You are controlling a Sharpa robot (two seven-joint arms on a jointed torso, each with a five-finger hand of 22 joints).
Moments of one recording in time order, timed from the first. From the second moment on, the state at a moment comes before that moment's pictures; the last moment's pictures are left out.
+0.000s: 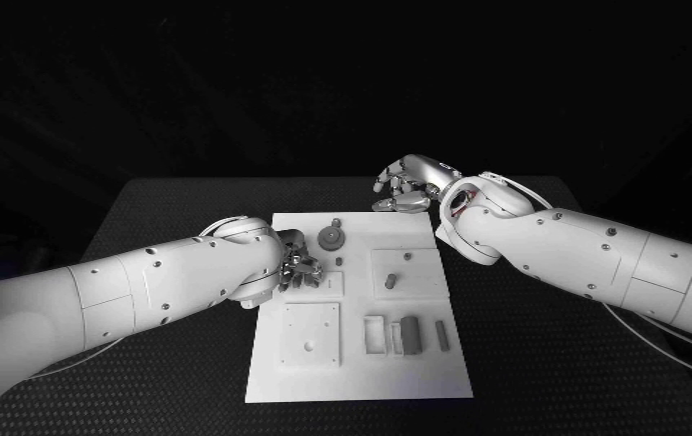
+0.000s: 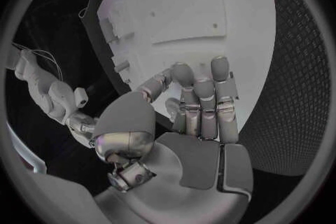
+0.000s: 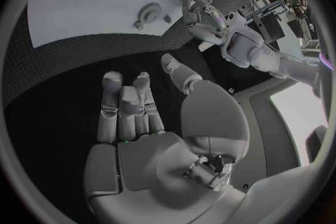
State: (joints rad) left arm 1.30 -0.52 -0.24 1.27 -1.03 -0.01 -0.54; left_hand 0.87 0.02 0.60 -0.21 0.26 1.08 0.08 0.43 0.82 1.39 -0.08 0.67 0.77 1.17 -0.16 1.27 0.66 0.01 1.27 -0.24 0.40 1.31; right arm 1.18 -0.70 0.06 1.35 -1.37 -0.37 -0.13; right_hand 1.03 -0.19 0.58 -0.22 0.06 0.91 0.13 0.25 0.53 0.98 0.03 1.08 0.88 1.17 -0.08 1.44 0.79 0.25 1.12 -0.02 0.95 1.31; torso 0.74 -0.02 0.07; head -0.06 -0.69
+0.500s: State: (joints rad) left arm 1.30 -0.51 -0.24 1.26 -1.04 0.00 -0.54; left_hand 0.86 0.00 0.60 -0.21 0.25 1.08 0.08 0.43 0.86 1.39 -0.08 0.69 0.76 1.17 -0.16 1.28 0.65 0.01 1.28 -0.24 0.40 1.31; right arm 1.18 -0.70 0.06 1.35 -1.36 -0.37 -0.13; right_hand 1.03 -0.19 0.58 -0.22 0.06 0.91 0.13 0.25 0.53 0.98 0.03 1.07 0.88 1.18 -0.08 1.44 0.79 0.25 1.12 -0.02 0.95 1.31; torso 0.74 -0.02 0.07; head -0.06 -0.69
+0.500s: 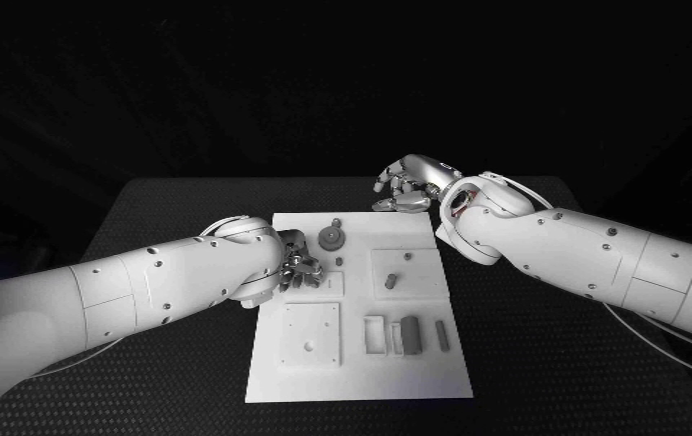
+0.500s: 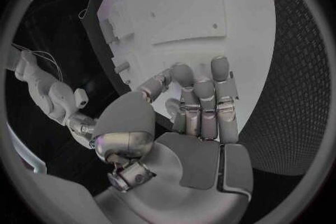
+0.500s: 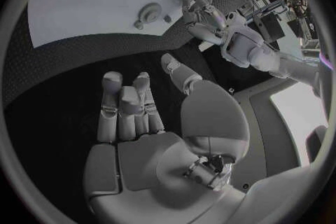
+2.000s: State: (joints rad) left arm 1.29 -0.53 -0.24 1.27 -1.04 0.00 -0.52; left_hand 0.75 -0.17 0.45 -0.04 0.05 1.13 0.04 0.44 0.95 1.39 -0.09 0.73 0.74 1.16 -0.17 1.34 0.61 0.01 1.29 -0.28 0.40 1.31; right arm 1.18 -0.70 0.06 1.35 -1.35 -0.37 -0.12; right_hand 1.03 -0.19 0.58 -0.22 0.06 0.91 0.13 0.25 0.53 0.98 0.03 1.07 0.88 1.18 -0.08 1.44 0.79 0.25 1.12 -0.02 0.95 1.31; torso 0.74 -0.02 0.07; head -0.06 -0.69
